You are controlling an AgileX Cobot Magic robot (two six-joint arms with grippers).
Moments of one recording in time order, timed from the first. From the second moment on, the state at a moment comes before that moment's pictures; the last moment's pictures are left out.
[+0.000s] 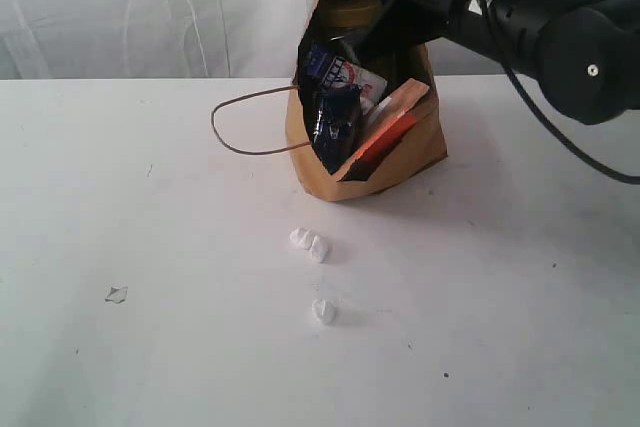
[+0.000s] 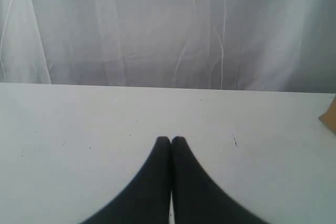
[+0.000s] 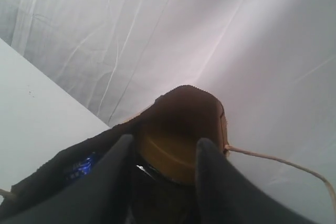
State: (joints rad) left arm -0.11 0.00 0.02 -1.79 -0.16 1.75; right arm 0.46 1.52 -1.03 0.00 -0.31 -0.40
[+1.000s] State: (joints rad) left arm -0.11 0.00 0.02 -1.79 -0.16 1.75; right arm 0.18 1.02 -0.80 0.07 0.16 -0.20
